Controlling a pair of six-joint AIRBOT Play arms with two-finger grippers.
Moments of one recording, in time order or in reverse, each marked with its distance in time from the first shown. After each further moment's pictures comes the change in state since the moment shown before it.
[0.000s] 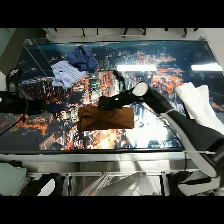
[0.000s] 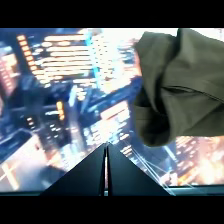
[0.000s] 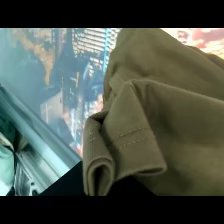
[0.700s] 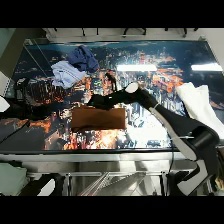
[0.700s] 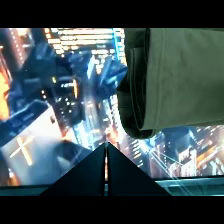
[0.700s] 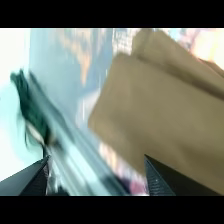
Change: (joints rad) left arm -0.027 -0.013 -0.098 0.000 0.035 0.037; right arm -0.088 -0.123 0.100 0.204 0.168 -0.181
